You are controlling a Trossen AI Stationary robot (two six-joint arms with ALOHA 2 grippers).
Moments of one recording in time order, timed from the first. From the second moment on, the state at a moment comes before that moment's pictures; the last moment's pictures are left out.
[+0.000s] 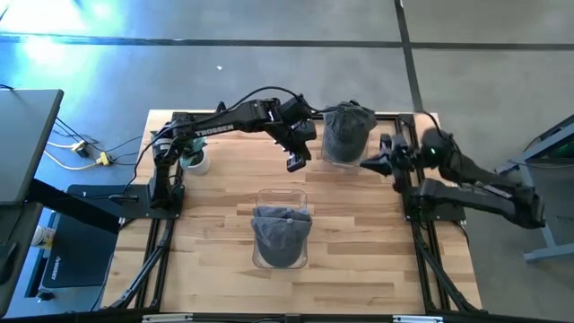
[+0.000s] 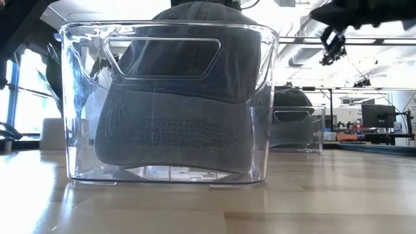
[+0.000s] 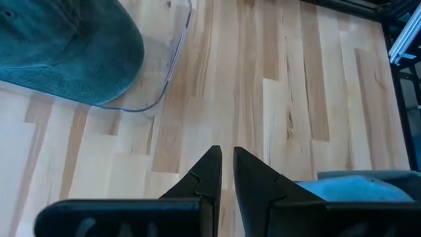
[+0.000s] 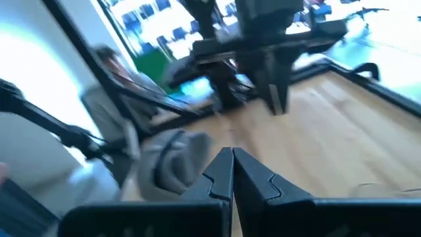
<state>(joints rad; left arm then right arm) 0.29 1.95 1.97 -0.91 0.33 0.05 -0.48 0.53 0.55 -0.16 -0.53 0.32</state>
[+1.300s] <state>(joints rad) 0.21 1.90 1.97 -0.79 0.26 -0.24 -0.02 0.01 0.01 0.03 0.03 0.31</state>
